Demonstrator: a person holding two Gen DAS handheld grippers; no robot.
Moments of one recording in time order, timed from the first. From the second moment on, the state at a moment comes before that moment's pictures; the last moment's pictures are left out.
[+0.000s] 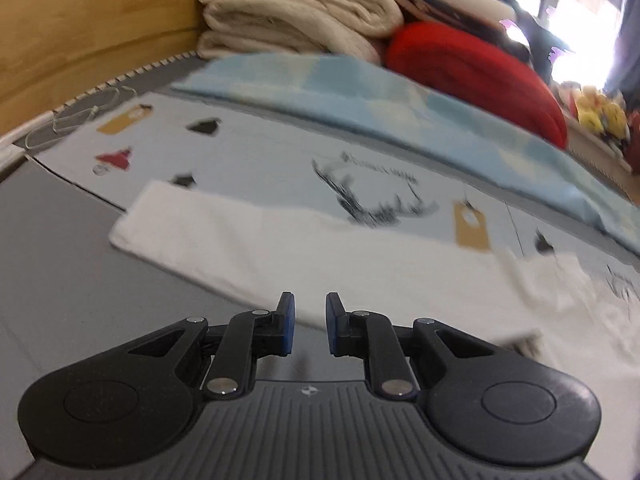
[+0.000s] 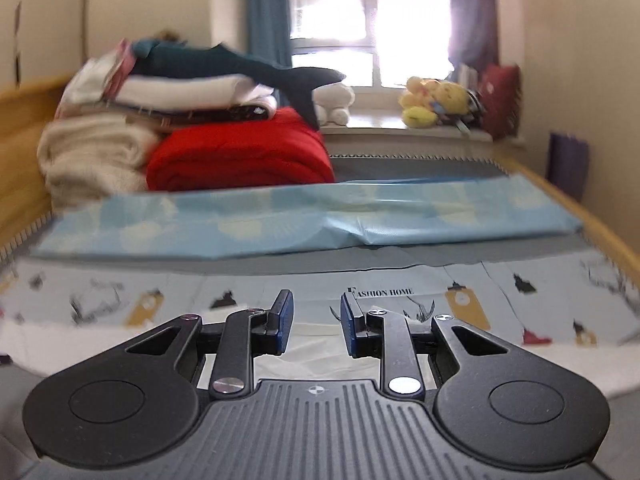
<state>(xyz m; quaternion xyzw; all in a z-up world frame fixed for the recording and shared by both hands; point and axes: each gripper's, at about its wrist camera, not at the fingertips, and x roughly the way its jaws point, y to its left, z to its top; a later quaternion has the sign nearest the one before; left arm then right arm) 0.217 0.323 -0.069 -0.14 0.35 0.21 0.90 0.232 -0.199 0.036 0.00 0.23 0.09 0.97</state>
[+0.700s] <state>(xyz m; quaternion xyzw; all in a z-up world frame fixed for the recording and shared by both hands) 0.254 0.394 -0.084 -0.25 0.28 0.32 0.87 0.294 -0.197 -0.062 -0.01 0.42 0.06 0.91</state>
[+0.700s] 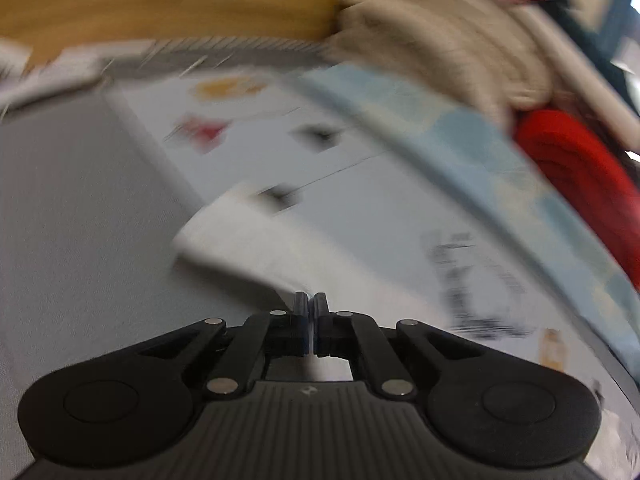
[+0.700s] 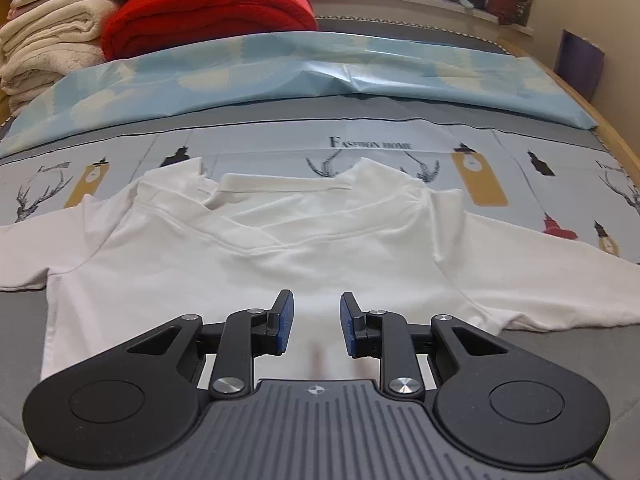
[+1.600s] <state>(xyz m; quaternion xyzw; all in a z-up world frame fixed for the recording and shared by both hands) 0.315 0.088 -0.037 -0.17 0.38 0.10 0.91 0.299 -0.257 -0.069 0.12 0.42 0.01 0.90</state>
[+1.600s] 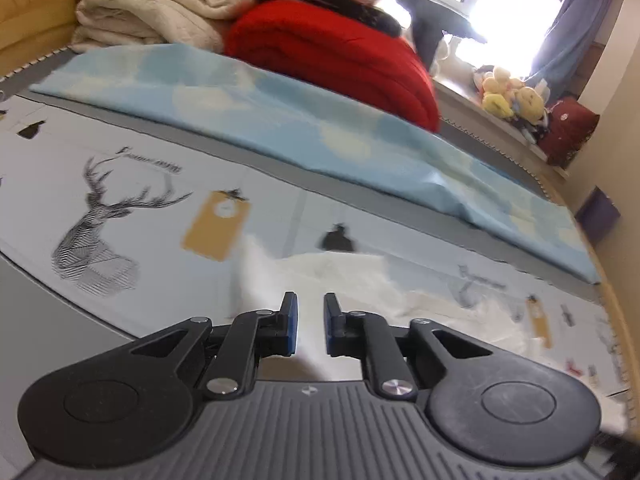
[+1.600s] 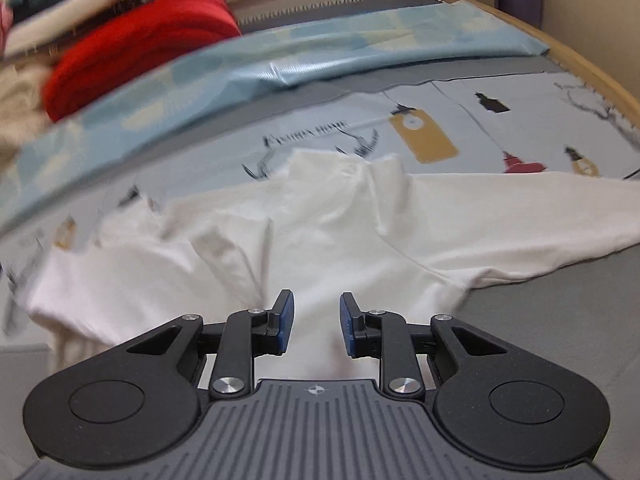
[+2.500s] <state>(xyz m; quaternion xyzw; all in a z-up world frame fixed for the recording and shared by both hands) 0.361 0.156 -0.069 -0.26 0.45 0.12 0.85 0.362 -0.173 -0.112 0.01 0.40 0.05 0.92</state>
